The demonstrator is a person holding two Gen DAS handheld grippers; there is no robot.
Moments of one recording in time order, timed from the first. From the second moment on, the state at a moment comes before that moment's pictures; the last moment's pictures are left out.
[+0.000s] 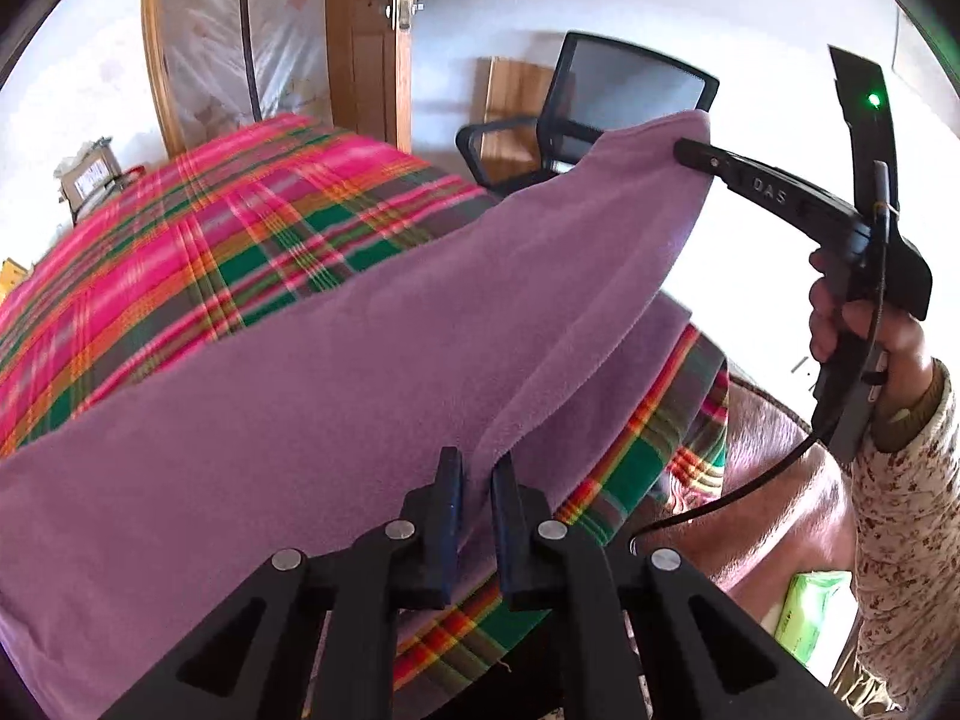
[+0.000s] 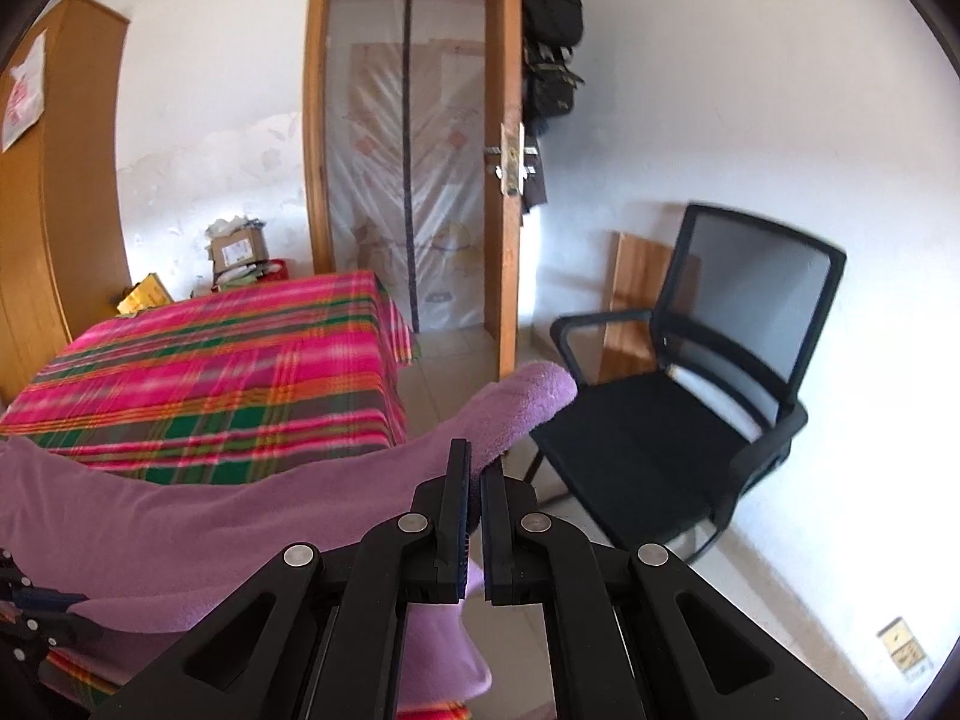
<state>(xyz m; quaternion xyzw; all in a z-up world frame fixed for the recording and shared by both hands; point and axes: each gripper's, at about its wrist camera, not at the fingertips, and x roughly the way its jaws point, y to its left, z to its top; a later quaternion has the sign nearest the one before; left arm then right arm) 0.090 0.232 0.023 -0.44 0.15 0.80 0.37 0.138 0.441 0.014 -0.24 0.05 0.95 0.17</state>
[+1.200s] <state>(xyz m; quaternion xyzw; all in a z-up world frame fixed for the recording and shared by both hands) 0.102 0.241 0.030 -0.43 0.13 0.80 0.39 0.185 0.463 -0.001 -0.22 0.07 0.94 0.25</state>
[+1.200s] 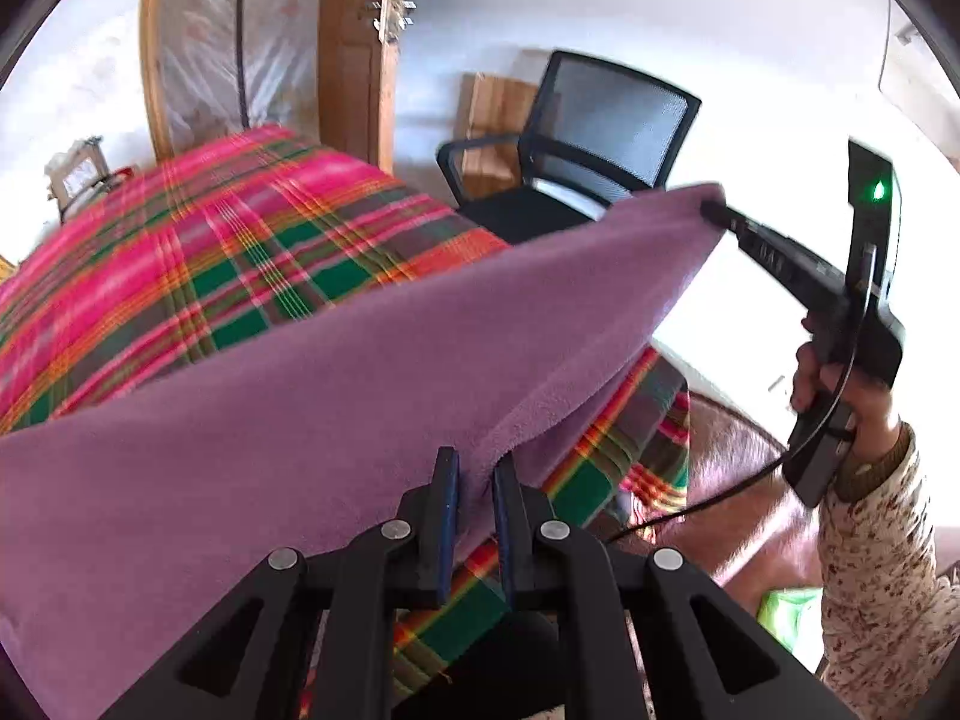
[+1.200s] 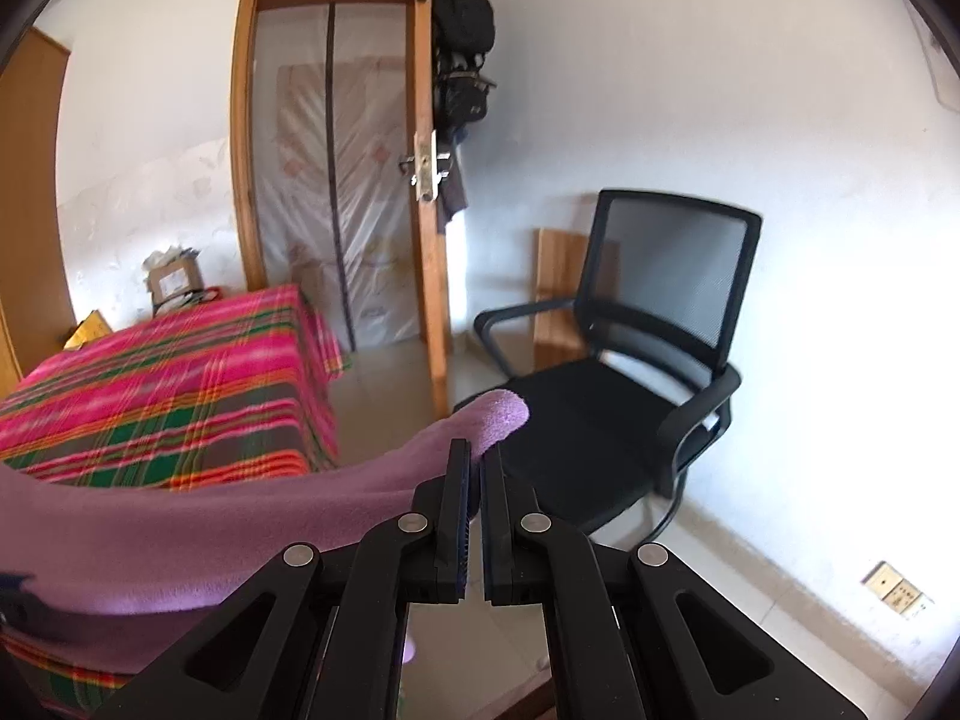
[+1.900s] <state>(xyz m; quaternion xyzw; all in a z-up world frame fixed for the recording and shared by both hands) 0.098 0.242 0.032 -0.43 0.12 0.81 0.37 0.170 0.488 -0.029 -0.26 0.13 0.93 0.21</state>
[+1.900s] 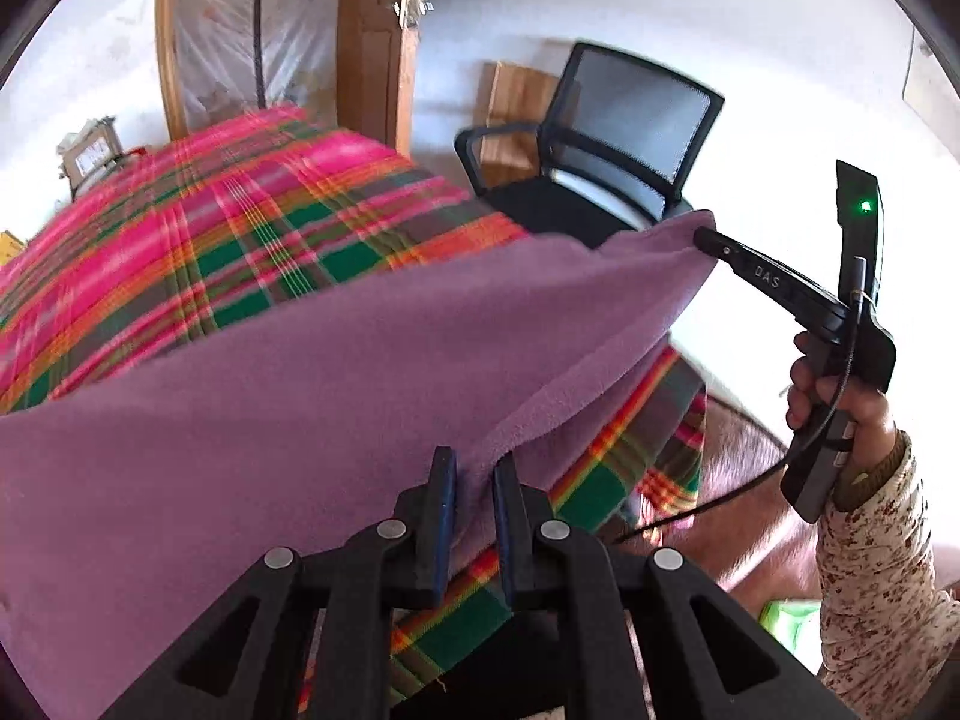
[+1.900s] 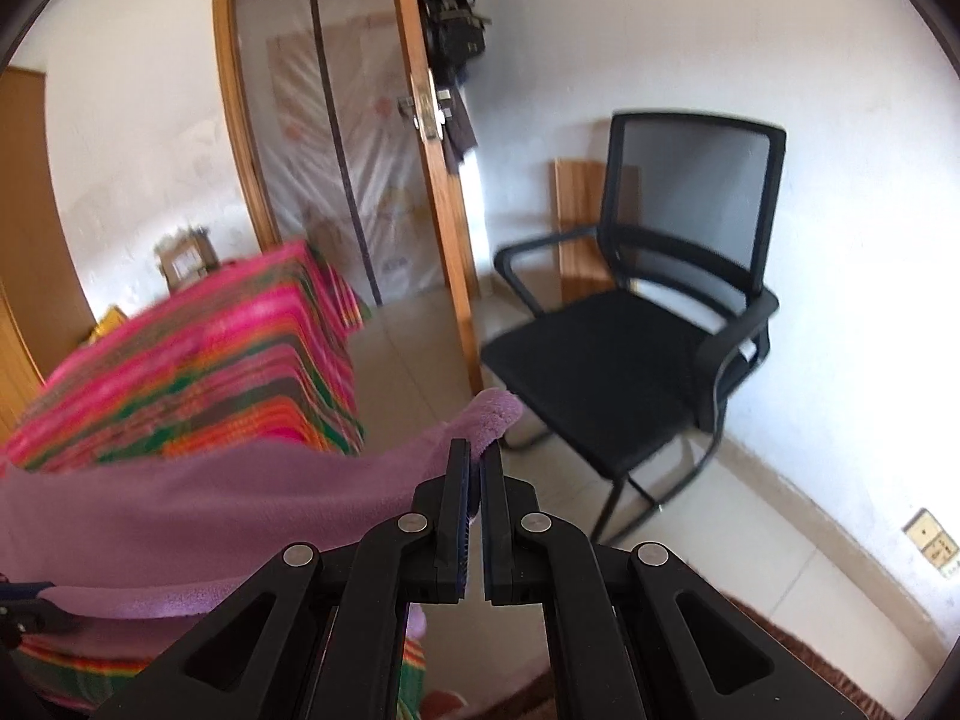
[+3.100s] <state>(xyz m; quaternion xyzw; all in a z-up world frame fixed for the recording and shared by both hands) 0.092 0.251 0.010 -0.47 0.13 0.79 0.37 0.160 0.502 -0.097 -0.32 0.21 0.90 0.19</state>
